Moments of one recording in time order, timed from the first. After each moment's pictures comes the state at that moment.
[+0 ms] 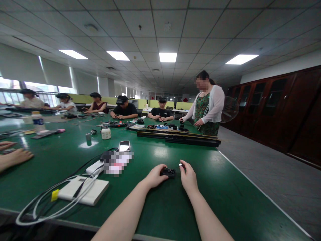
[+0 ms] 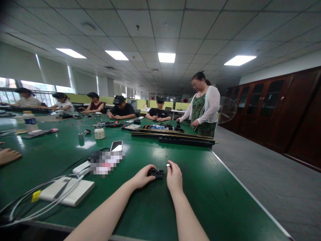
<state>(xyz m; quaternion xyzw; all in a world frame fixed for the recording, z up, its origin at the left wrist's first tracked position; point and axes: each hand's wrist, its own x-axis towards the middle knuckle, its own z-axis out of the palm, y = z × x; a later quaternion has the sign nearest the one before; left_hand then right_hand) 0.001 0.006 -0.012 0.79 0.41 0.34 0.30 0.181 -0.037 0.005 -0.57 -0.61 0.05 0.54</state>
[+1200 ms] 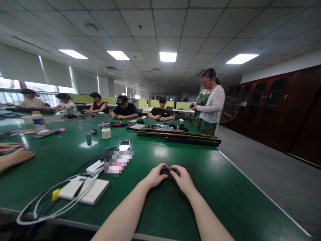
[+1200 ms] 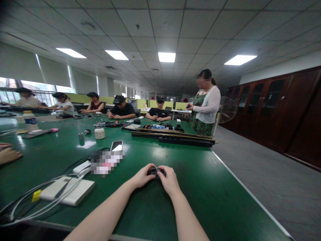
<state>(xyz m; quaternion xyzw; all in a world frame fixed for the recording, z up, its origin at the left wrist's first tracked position) 0.000 0.005 -0.012 0.78 0.39 0.35 0.35 0.169 -0.044 0.008 -0.53 -0.69 0.15 0.47</state>
